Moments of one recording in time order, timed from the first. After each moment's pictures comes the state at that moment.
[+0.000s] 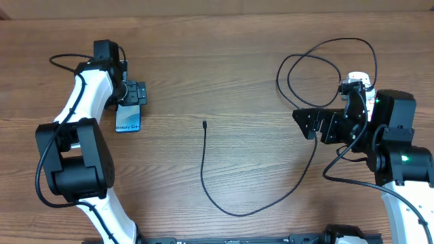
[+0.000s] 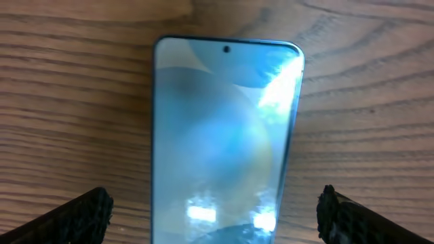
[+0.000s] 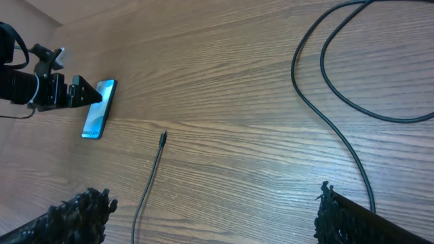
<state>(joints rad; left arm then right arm) 0.11 2.03 1.50 -0.80 -0.07 -0.02 -0.08 1.04 1.00 -0.79 -0.55 0.10</state>
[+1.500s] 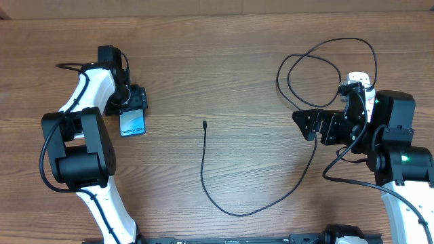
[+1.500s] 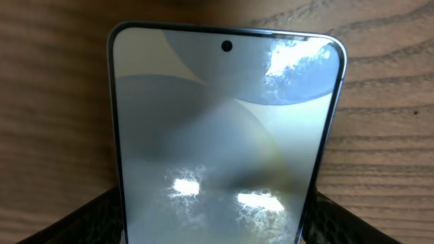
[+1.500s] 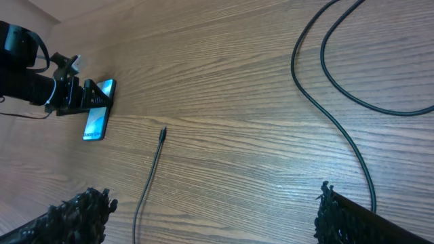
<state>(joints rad) 0.11 2.13 1.53 -0.86 0.01 -0.12 -0.08 1.04 1.00 -0.81 -0.55 0.10</state>
